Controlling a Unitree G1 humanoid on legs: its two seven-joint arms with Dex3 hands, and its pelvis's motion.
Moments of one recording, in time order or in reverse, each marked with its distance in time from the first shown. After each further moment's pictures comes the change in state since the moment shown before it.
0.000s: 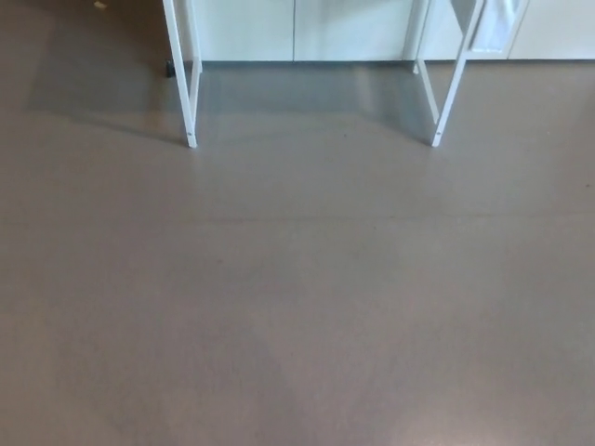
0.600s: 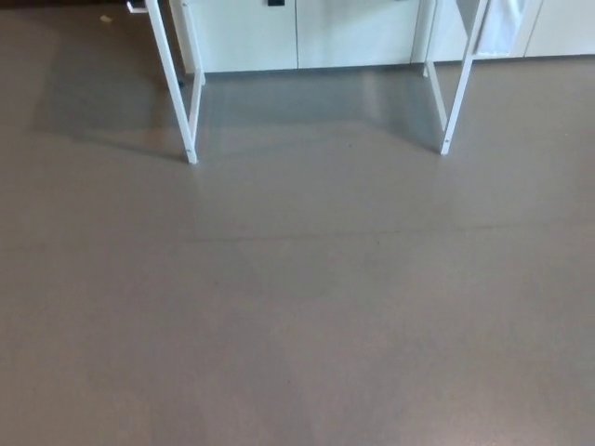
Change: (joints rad) left_arm 0.006 -0.007 -0.009 -0.016 0.003 -0.001 0.008; right_arm 0.004 -0.014 0.002 0.012 -0.007 -0.005 -0.009
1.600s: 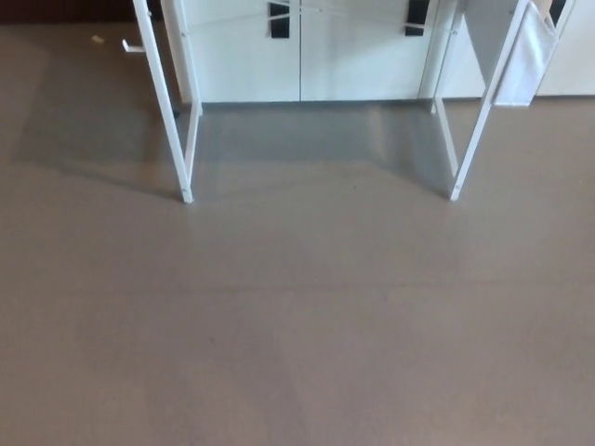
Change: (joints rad) left_arm 0.065 -0.061 0.003 -0.098 0.006 -0.001 0.063; right_arm 0.008 0.032 -0.005 0.047 -0.005 -0.042 -0.019
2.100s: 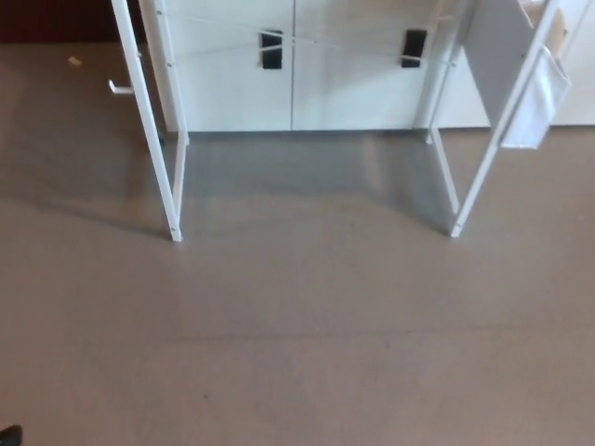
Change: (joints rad) left_arm -0.063 0.030 0.015 -0.001 -0.009 0.016 0.022; right_arm -0.015 0.009 -0.002 0.004 0.003 -0.015 0.000
